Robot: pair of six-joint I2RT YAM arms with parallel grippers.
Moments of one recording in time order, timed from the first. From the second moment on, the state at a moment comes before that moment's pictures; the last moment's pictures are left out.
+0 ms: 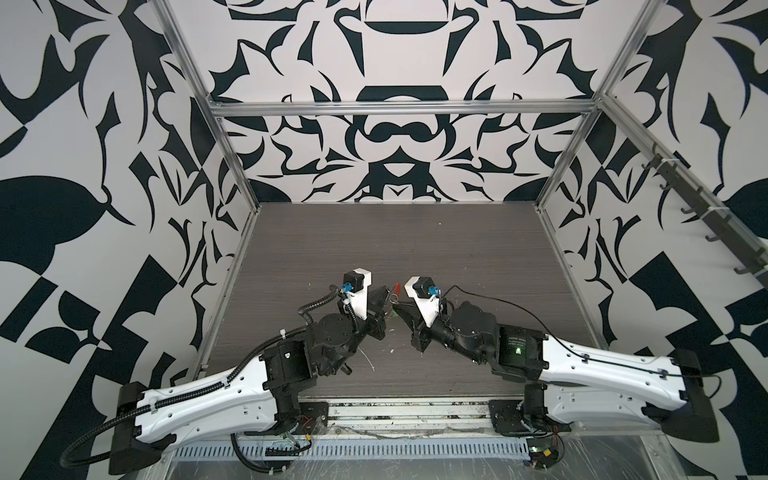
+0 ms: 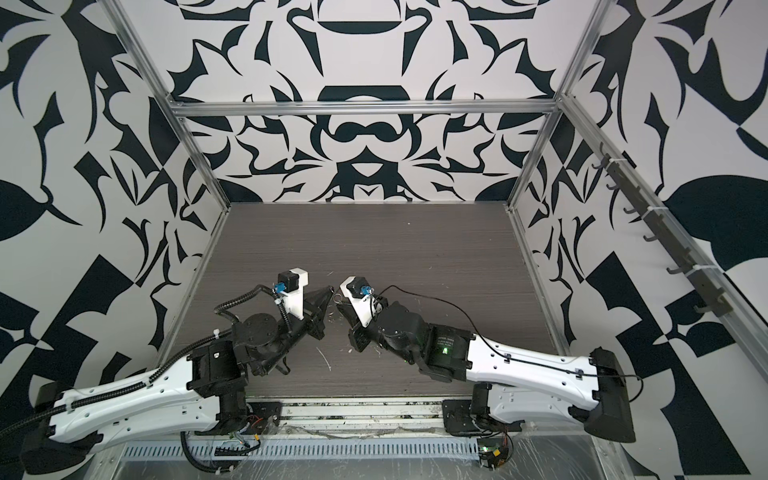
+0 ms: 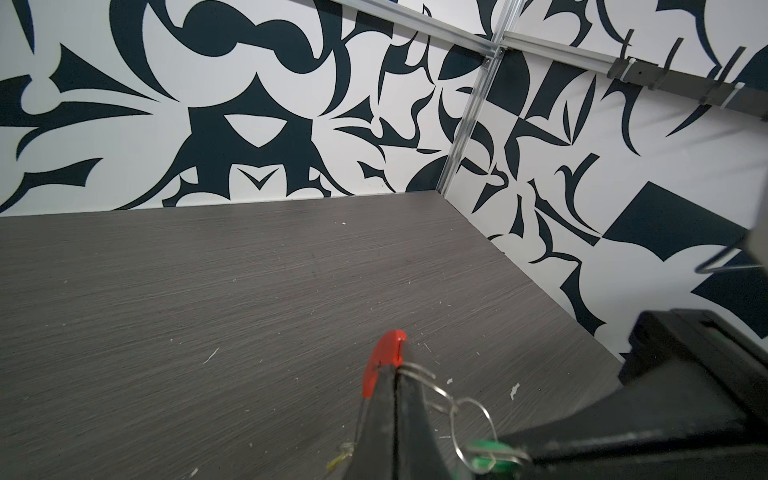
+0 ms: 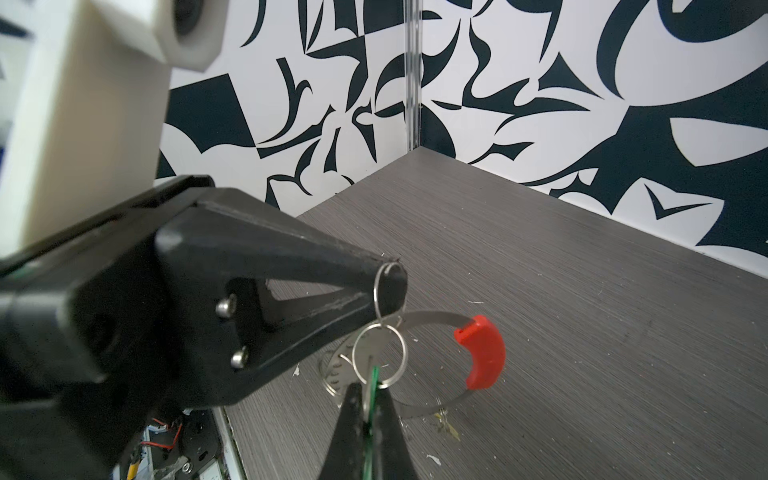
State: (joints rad) left arm -1.23 0.79 0.68 -0.03 -0.60 -0.37; right arm 1.25 1.06 0.85 -0.07 0.28 0.23
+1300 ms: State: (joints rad) left arm -1.21 0.73 0.73 -0.10 -0.34 -0.37; right arm 1.17 0.97 0.95 -0.29 0.23 0.19
